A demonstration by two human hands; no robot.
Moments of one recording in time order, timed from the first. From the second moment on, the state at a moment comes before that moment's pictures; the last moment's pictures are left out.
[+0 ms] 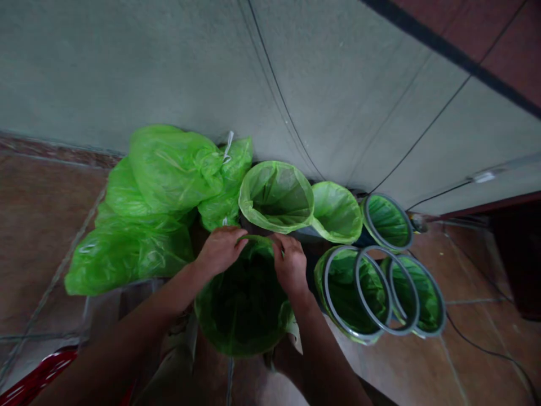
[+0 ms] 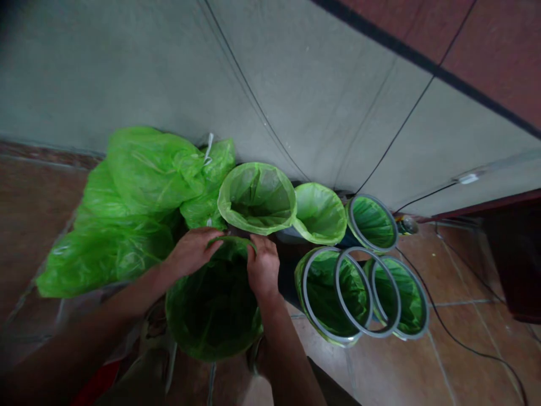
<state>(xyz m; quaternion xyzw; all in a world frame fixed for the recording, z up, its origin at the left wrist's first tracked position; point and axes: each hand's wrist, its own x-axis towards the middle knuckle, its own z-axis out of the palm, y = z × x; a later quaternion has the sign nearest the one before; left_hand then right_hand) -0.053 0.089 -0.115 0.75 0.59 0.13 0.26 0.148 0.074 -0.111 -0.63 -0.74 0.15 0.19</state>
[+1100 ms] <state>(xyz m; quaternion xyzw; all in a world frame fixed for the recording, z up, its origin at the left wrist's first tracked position) -0.074 0.075 -0.118 0.68 0.66 0.11 0.31 0.127 0.114 -0.138 -0.56 -0.81 0.20 -0.01</state>
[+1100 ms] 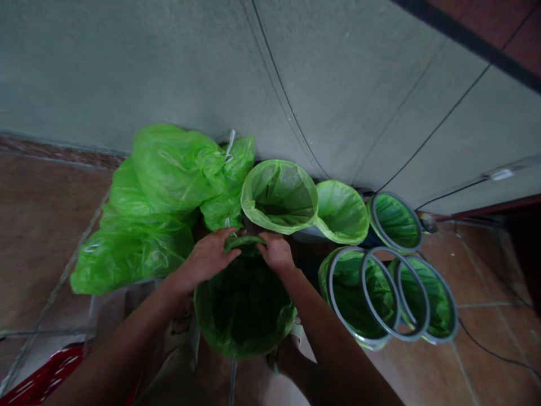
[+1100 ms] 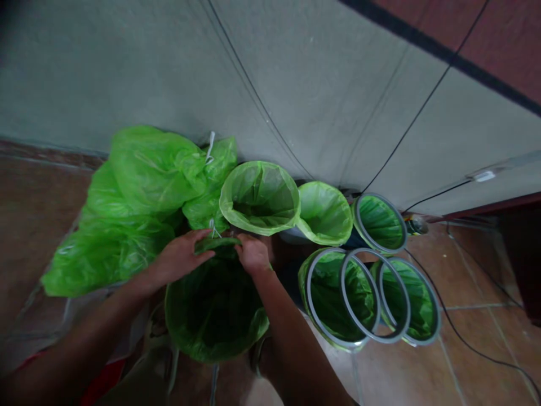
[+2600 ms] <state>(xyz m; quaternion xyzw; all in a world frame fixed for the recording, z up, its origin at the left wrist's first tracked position) -0.083 0.090 -0.121 0.73 0.64 0.09 0.22 0.153 0.076 -0.145 -0.74 -0.65 0.18 0.00</state>
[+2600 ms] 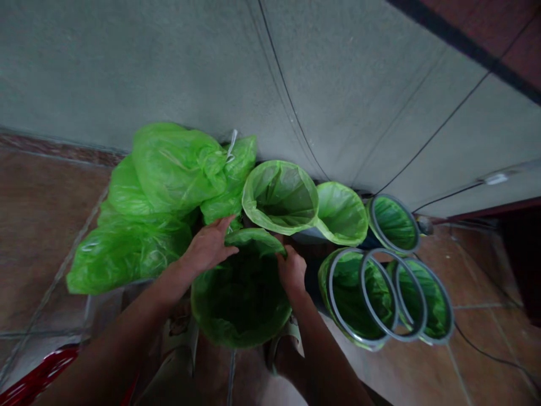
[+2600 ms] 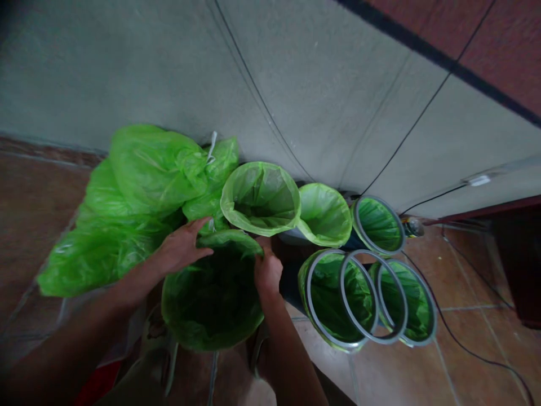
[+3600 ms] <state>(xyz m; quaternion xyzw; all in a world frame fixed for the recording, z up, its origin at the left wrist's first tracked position) -0.087 0.068 -0.116 0.68 0.68 0.15 0.24 0.147 0.077 -0.138 -0.75 -0.64 0.18 -0.03</state>
